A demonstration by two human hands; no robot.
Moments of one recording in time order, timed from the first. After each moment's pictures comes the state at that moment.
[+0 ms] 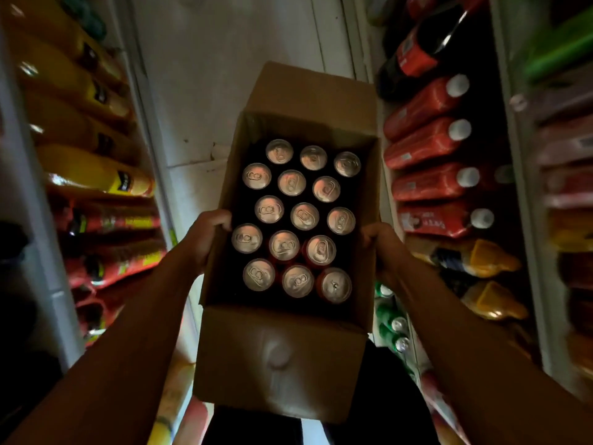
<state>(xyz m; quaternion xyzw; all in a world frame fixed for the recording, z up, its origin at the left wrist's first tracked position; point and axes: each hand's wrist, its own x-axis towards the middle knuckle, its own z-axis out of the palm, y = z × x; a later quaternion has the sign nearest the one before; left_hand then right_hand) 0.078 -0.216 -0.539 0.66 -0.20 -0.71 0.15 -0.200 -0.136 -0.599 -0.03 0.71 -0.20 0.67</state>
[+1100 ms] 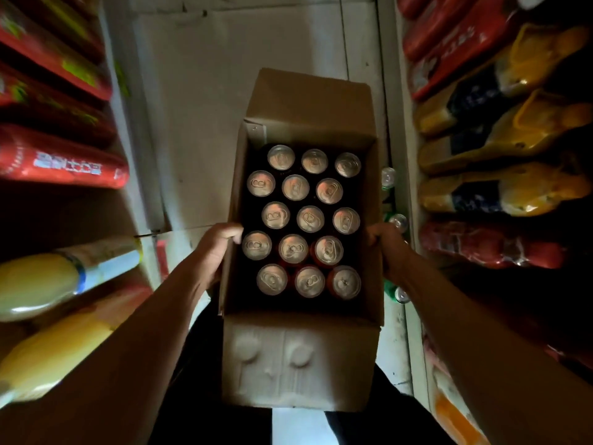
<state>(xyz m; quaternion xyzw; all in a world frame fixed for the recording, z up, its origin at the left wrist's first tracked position) 0.050 0.165 -0.699 0.71 -0.11 -0.69 0.09 -0.244 0.203 -0.716 -0.03 0.70 -0.20 0.68</state>
